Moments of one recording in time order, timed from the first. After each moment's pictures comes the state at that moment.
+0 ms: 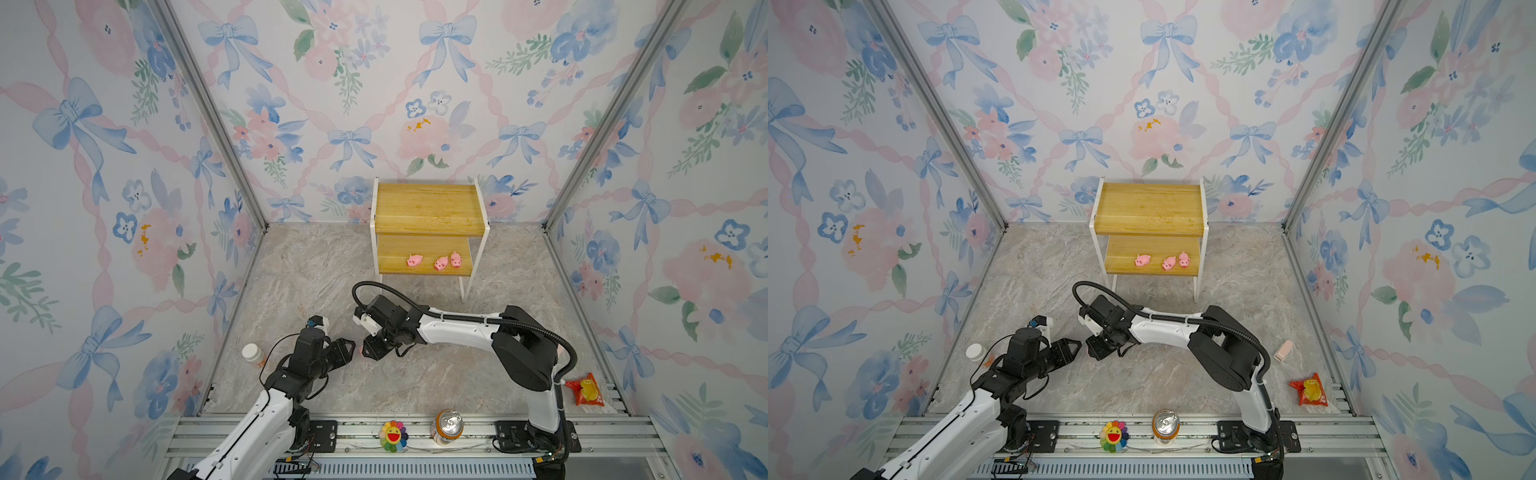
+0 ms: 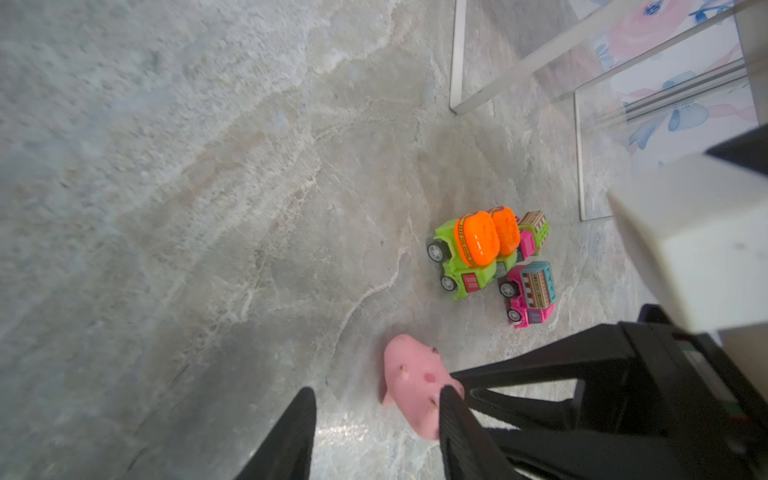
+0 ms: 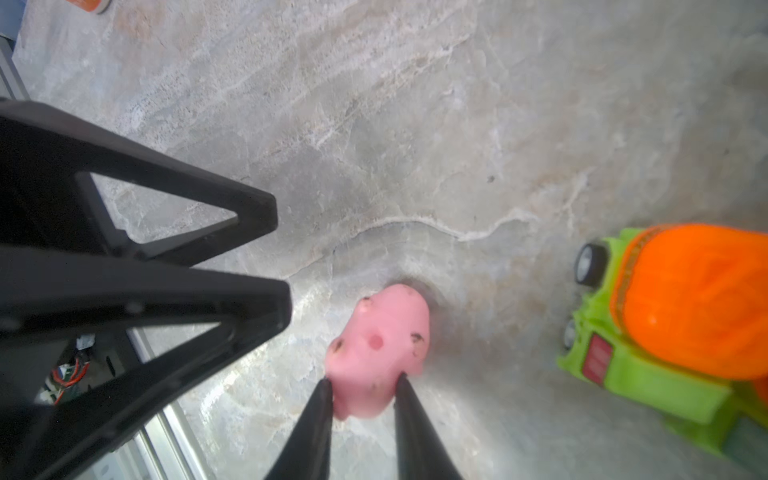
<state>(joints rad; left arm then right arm) -0.32 0.71 0.19 -0.21 0.20 -0.73 1.04 2.03 1.41 -0.42 -0.27 0.34</state>
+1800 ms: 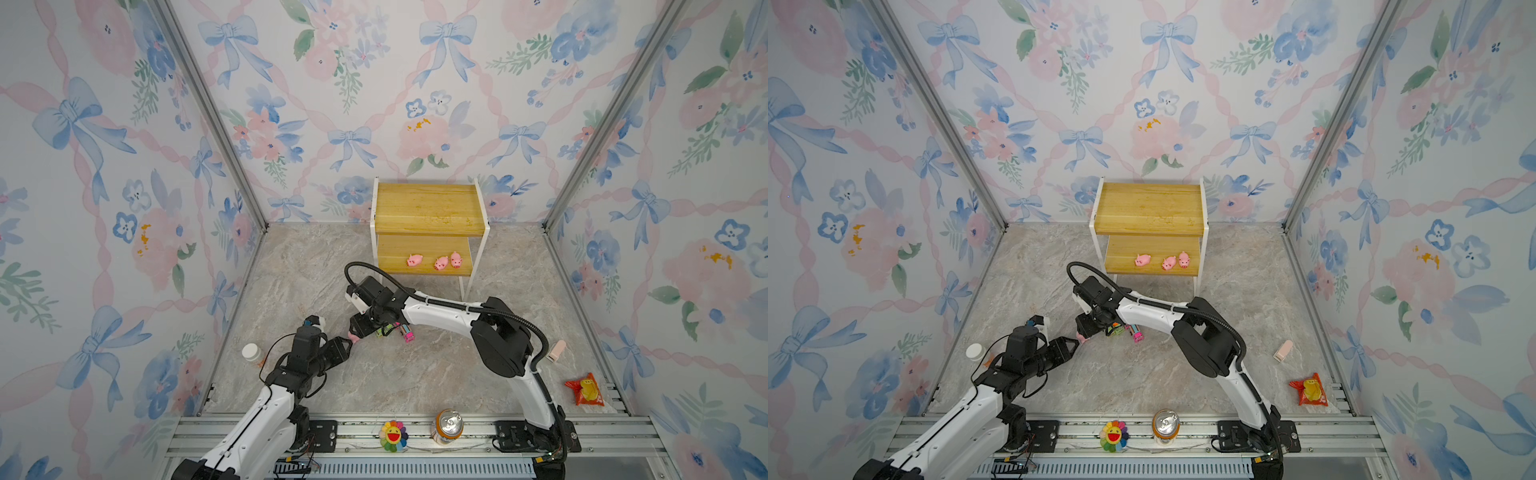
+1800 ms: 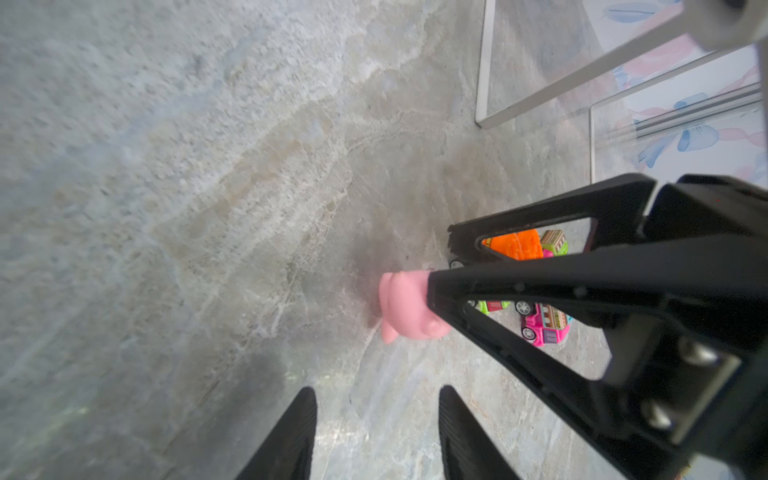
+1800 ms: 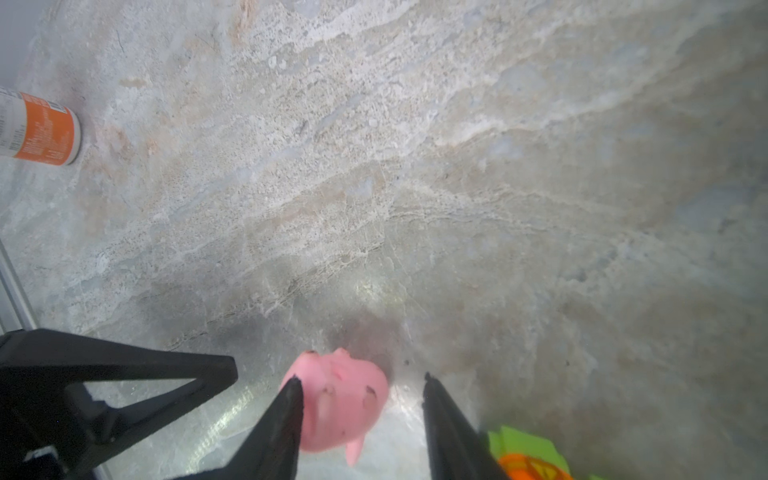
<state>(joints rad) -0.24 0.77 0.18 -0.15 0.25 -0.72 0.98 2.21 1.71 -0.51 -0.18 0.34</state>
